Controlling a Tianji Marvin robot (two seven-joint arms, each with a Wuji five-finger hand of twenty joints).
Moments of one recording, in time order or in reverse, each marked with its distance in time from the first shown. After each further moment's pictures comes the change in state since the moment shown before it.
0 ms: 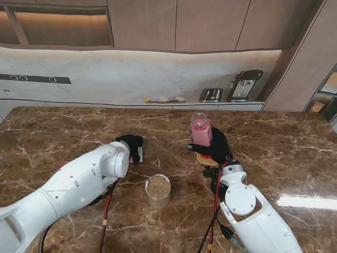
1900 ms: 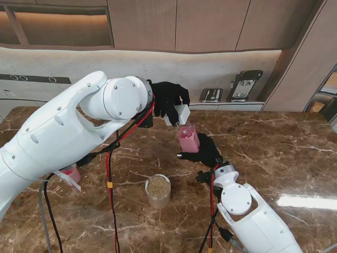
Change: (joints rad) left arm -0.275 0.097 -0.097 -0.642 -0.326 0.151 -0.460; right arm 0.035 0.022 -0.069 0.027 -0.007 0.024 0.107; left_hand 0.077 0.001 -0.024 -0.013 0.026 0.004 -0.047 -0.042 0.027 -0.003 -0.131 0.032 0.000 0.033 -0.030 0.049 -0.059 0.040 0.000 0.039; right_hand 0.000 0.000 0.000 0.000 0.000 0.000 0.000 0.000 0.000 0.000 0.000 0.000 0.000 0.000 0.000 0.000 -0.005 0.000 0.000 0.002
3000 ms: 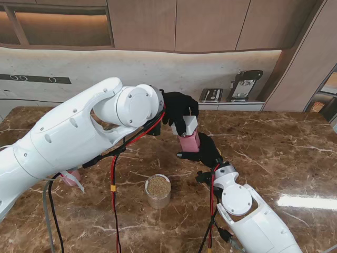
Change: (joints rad) left arm -0.048 -0.027 0.108 0.046 -0.011 -0.063 -0.003; right arm -0.005 -0.001 -0.001 -0.003 0.043 -0.027 0.006; left_hand 0.000 0.007 -0.001 0.000 0.000 0.004 -0.016 0.022 0.000 0.000 -0.011 0.029 0.000 0.006 0.000 0.008 -0.001 0.005 0.000 0.012; right_hand 0.000 0.000 0.000 0.000 0.000 0.000 0.000 0.000 0.000 0.000 0.000 0.000 0.000 0.000 0.000 0.000 -0.001 0.000 0.000 0.009
